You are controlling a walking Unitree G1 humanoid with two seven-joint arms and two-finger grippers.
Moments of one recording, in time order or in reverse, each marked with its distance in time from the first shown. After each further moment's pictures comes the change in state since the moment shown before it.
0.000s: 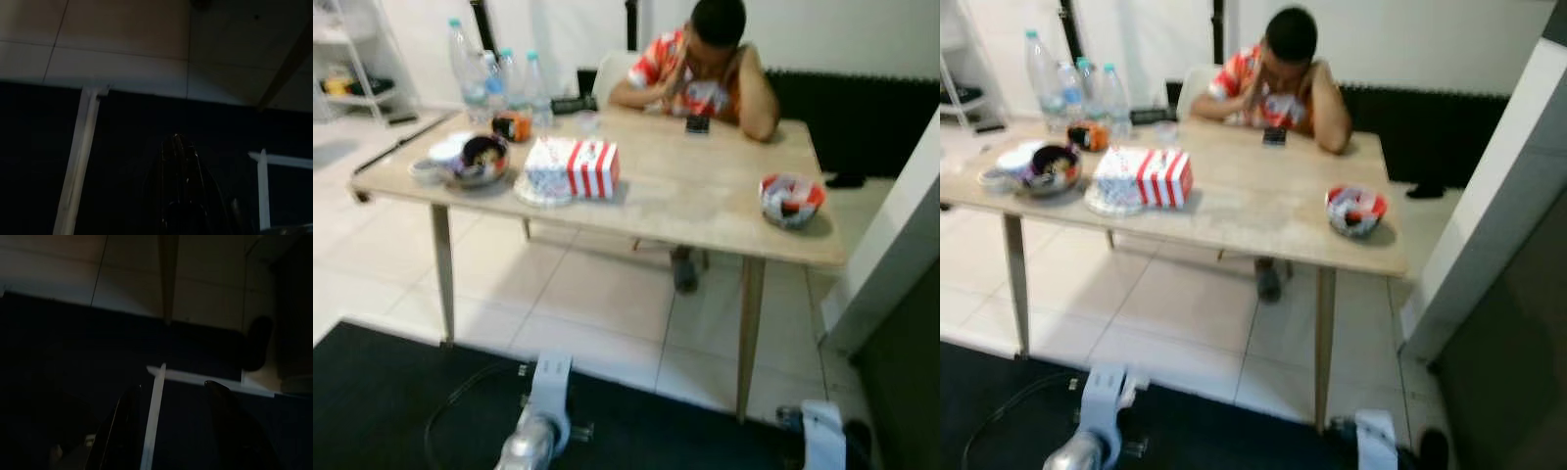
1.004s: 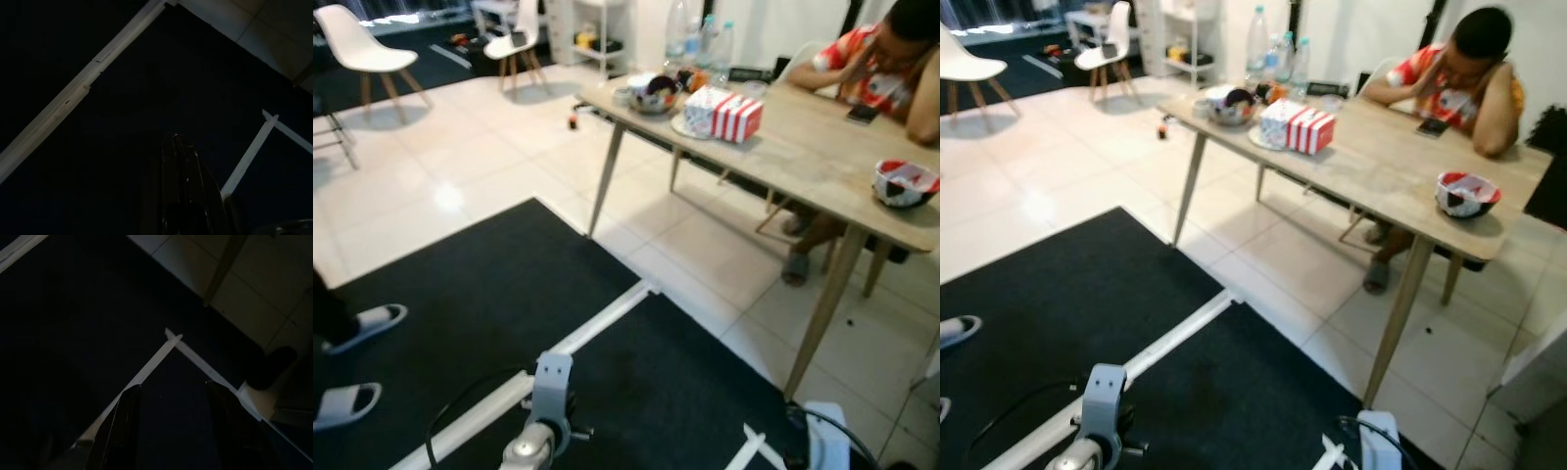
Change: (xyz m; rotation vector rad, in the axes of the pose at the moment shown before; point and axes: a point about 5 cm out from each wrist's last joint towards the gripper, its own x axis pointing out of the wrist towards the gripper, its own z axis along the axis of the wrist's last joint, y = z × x) left arm -0.002 -0.002 -0.007 -0.011 0.015 0.012; right arm -0.001 -0.006 0.002 -0.016 -0.010 -0.007
